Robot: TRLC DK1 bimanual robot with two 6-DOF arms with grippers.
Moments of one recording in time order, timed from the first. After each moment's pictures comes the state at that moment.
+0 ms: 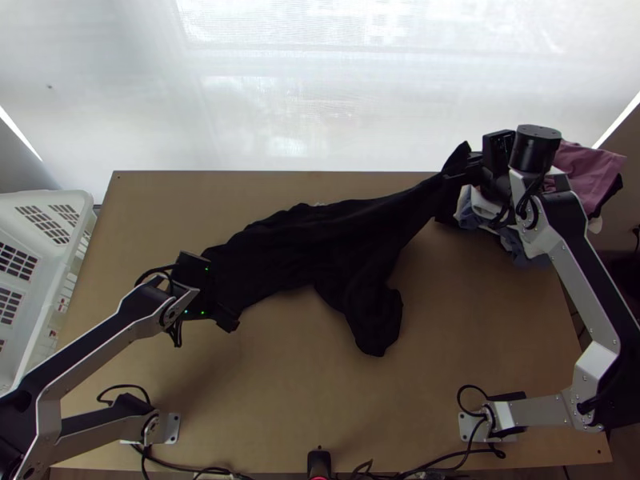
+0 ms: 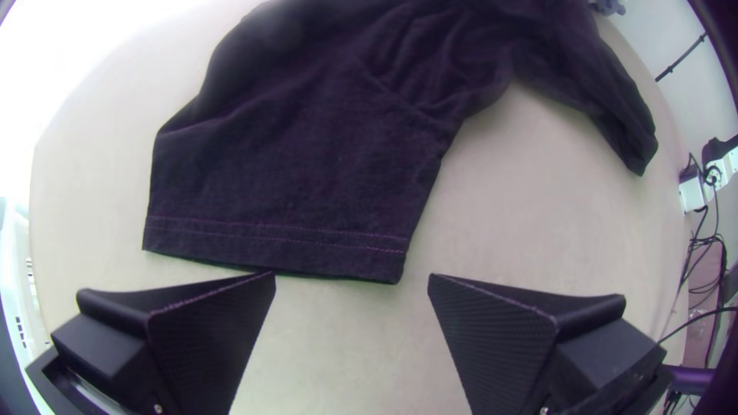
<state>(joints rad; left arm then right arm) -0.39 1.27 0.76 -0.57 0.05 0.13 0.15 1.51 1.49 -0.40 0.05 -0.18</state>
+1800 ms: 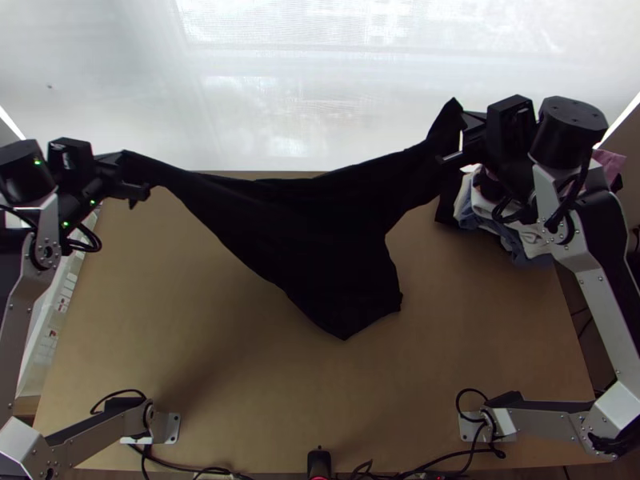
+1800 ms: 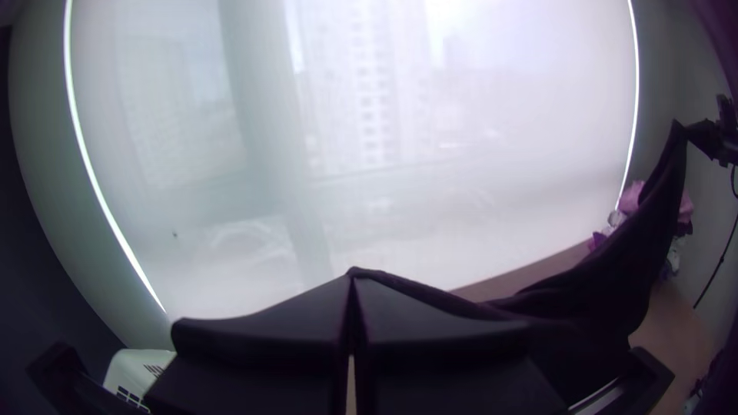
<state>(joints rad) 0.06 1.21 1.47 -0.51 0.09 0.18 0.34 1.41 1.76 -0.51 0.07 -0.22</state>
